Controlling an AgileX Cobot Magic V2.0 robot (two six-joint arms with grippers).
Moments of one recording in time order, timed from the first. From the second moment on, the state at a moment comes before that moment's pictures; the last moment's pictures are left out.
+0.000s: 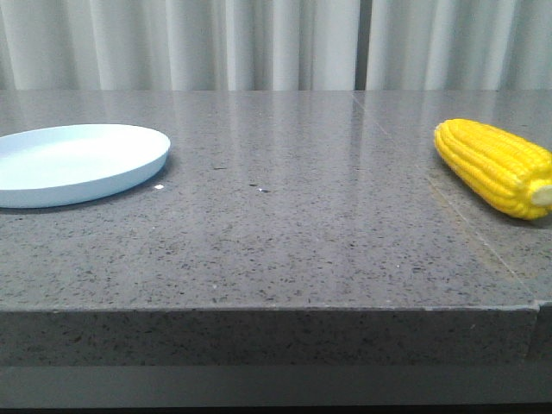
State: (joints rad) left arm -0.01 0.36 -0.47 0.04 0.25 -0.02; right arm 0.01 0.40 -0.51 0.13 0.34 0.07
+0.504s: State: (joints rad) left arm -0.13 0.82 -0.76 0.04 0.46 -0.02; right arm 0.01 0.40 -0.51 0.13 0.34 0.07
